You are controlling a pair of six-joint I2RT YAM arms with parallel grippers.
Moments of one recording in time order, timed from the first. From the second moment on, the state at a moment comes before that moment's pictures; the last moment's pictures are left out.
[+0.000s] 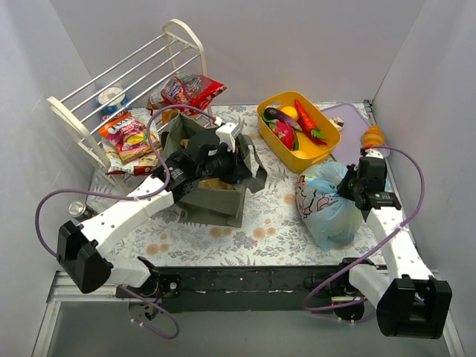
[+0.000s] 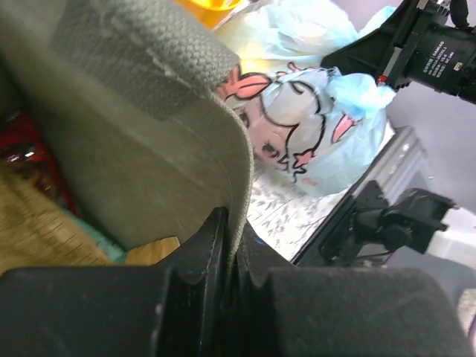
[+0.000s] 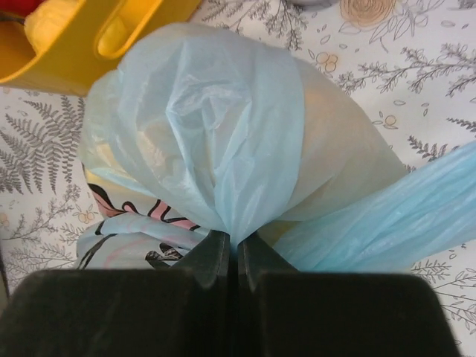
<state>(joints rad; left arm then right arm) -0.75 1.31 1.20 -0.36 0.20 -0.46 0.00 0.98 0.66 -0.43 0.01 0.34</state>
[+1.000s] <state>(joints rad) -0.75 1.45 1.50 -0.29 0.14 -0.37 0.09 1.09 1.39 -0.37 -0.28 0.32</state>
